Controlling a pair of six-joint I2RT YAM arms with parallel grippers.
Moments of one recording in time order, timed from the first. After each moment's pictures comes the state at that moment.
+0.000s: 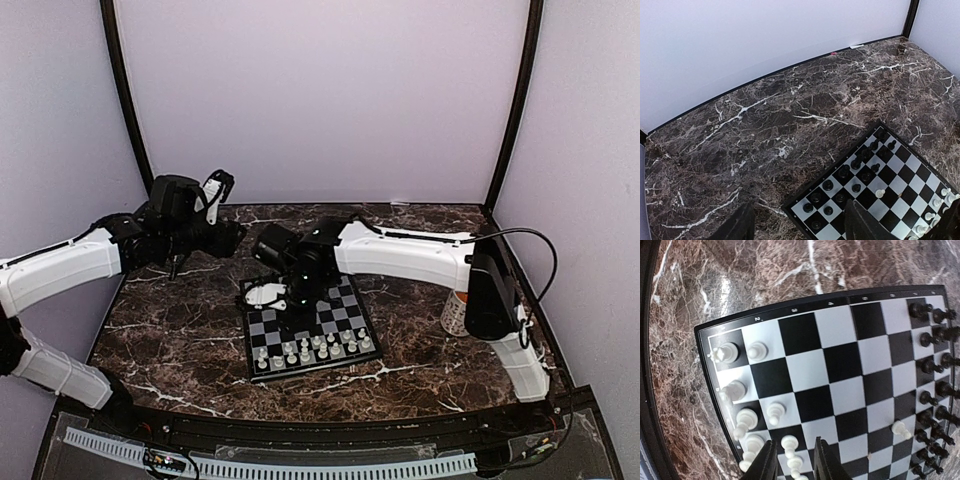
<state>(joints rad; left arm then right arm) -0.60 1.28 1.01 -0.26 -0.19 -0.05 1.13 2.29 2.10 -1.07 -0.10 -0.48</state>
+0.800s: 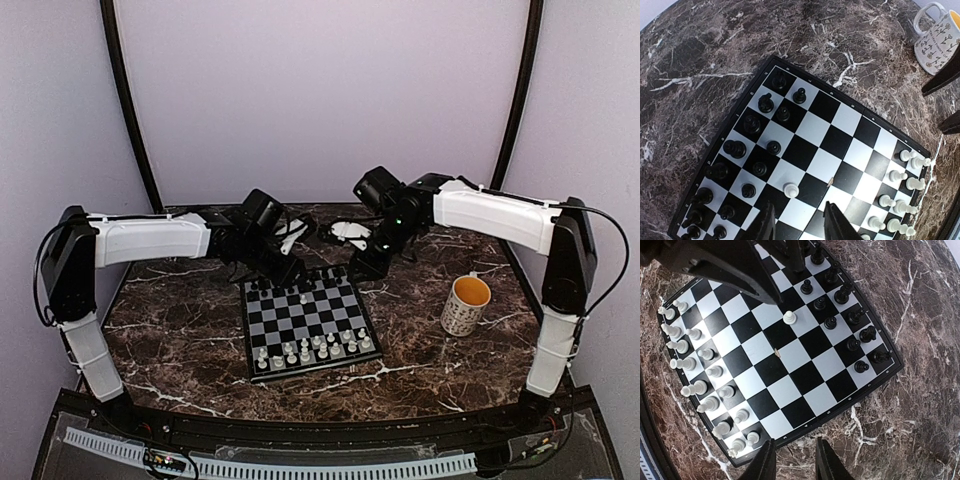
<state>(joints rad) -0.74 1.77 1.31 -0.42 0.15 -0.03 0.78 1.87 1.65 -0.91 -0.23 -0.45</state>
